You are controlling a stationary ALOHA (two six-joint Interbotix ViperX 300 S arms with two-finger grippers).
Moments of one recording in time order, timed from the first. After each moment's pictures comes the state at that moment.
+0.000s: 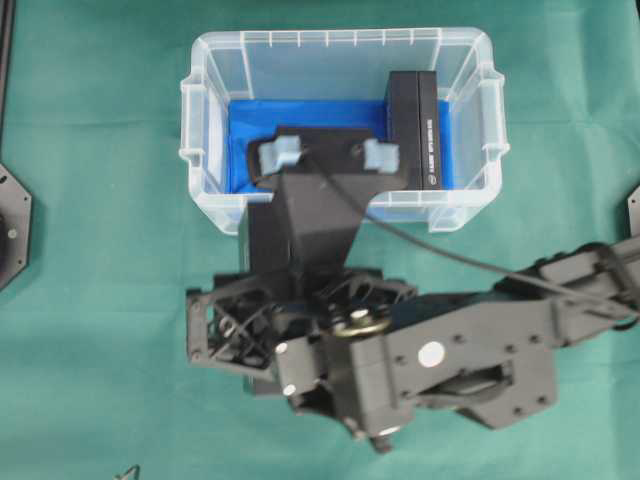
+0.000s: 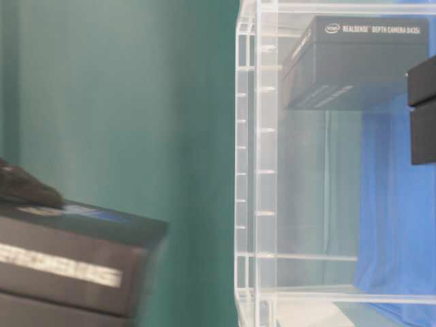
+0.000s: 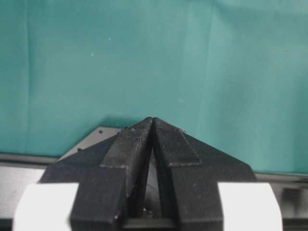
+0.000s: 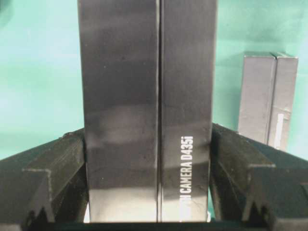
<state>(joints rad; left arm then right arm) -0.08 -0.87 0.49 0.02 1.50 -0.21 0.32 0.52 -0.94 -0.34 1.74 1.92</state>
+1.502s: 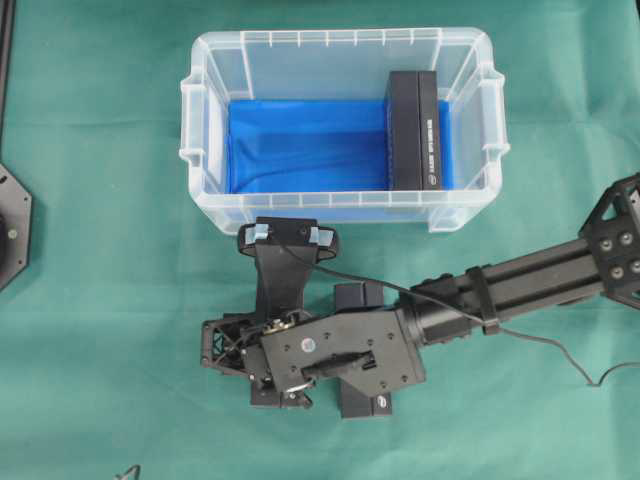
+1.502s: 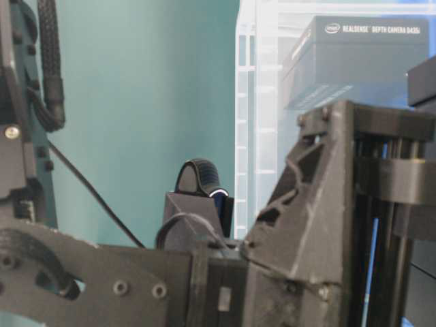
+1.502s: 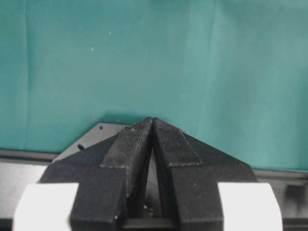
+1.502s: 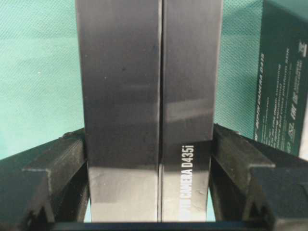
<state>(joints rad) -0.08 -0.87 0.51 0.02 1.50 -0.21 0.27 0.64 -0.48 -0.14 1.26 2.08</state>
